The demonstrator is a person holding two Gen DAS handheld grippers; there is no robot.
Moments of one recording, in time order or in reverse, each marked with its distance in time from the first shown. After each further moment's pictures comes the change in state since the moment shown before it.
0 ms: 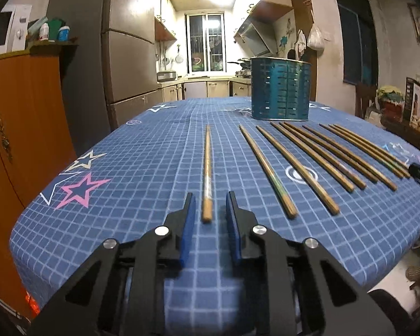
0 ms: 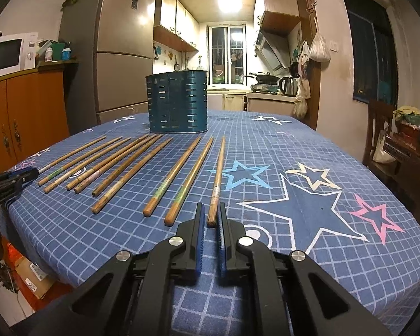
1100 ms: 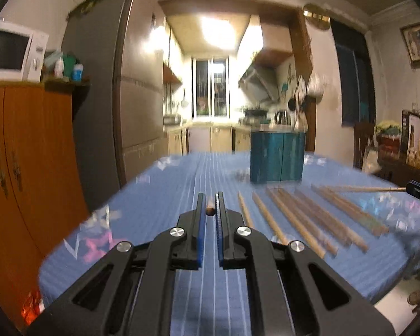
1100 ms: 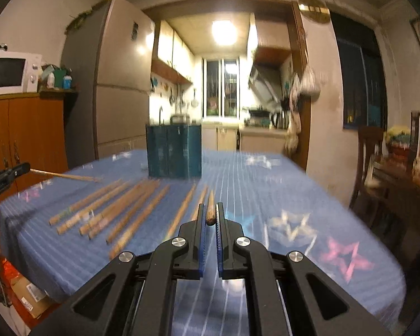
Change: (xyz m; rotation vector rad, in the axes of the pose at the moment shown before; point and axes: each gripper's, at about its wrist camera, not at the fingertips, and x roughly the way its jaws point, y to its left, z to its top) left arm -0.053 0.008 0.062 -0.036 -0.262 0.002; right arm -0.047 0.000 0.041 -0.012 -0.201 -0.035
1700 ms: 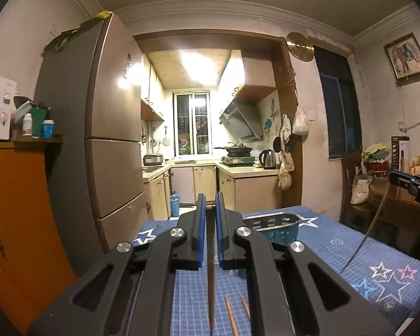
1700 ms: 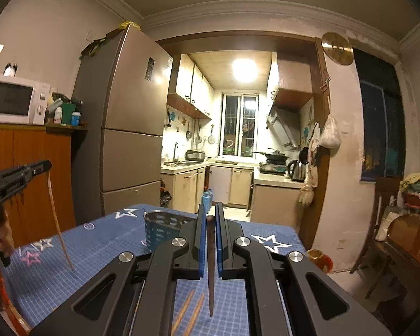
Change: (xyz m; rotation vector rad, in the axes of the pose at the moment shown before) left arm 0.055 -0.018 0.149 0.044 -0.151 -0.101; right arm 0.054 -0.024 0.177 -0.063 -0.148 0.093
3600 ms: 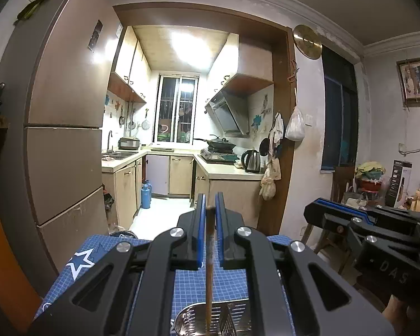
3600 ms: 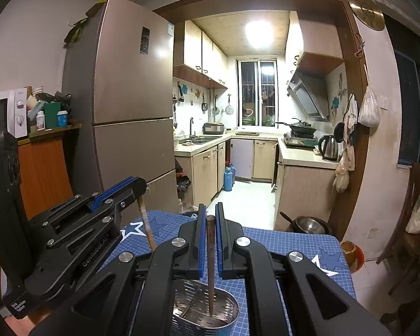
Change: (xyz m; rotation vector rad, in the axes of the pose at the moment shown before) left arm 0.206 -0.050 0.063 -0.123 0.074 -0.093; right arm 0.228 0.031 0.094 0.059 0.184 0.102
